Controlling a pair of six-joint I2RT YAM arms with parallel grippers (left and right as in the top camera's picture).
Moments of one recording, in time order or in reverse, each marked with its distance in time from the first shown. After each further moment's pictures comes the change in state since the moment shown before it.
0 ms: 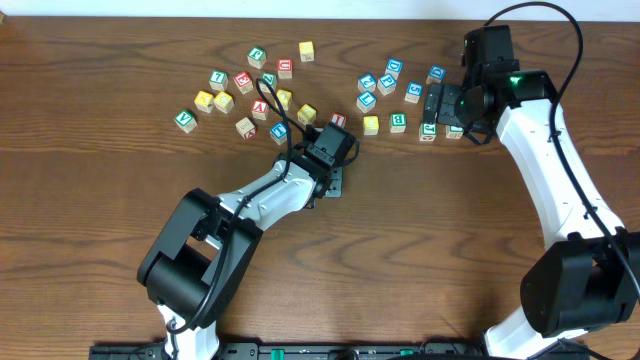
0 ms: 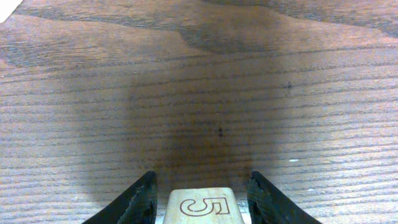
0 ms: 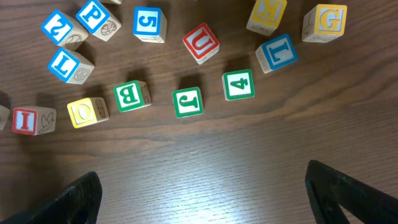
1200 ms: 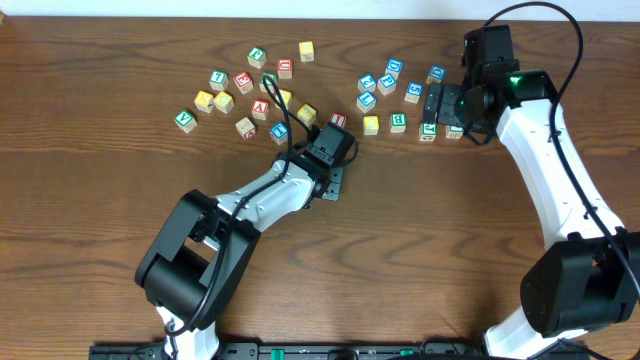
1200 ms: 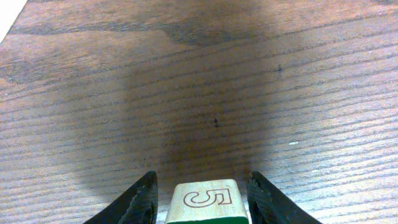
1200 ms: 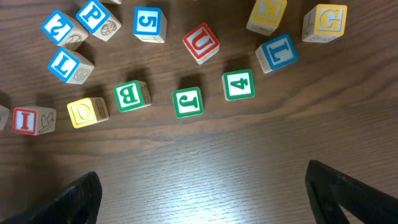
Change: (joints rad) left arm 0.002 -0.012 0.000 -0.018 0.004 0.133; right arm 0.000 0.000 0.000 0.000 0.000 0.000
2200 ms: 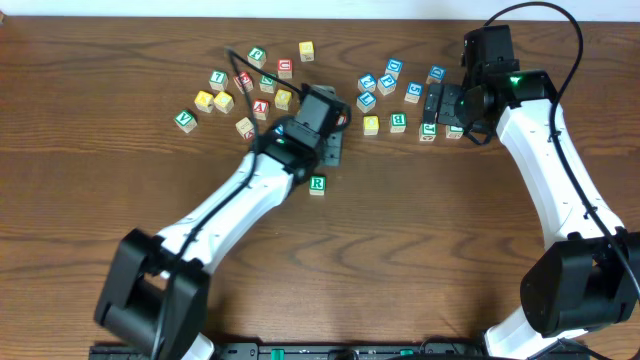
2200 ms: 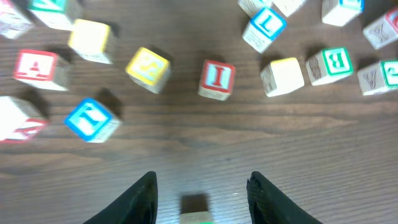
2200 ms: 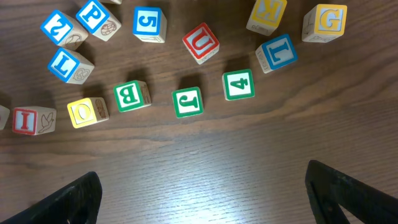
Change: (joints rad) left arm 0.049 -0.194 0.099 -0.005 0.000 -0.002; right arm 0.000 0.000 0.000 0.000 0.000 0.000
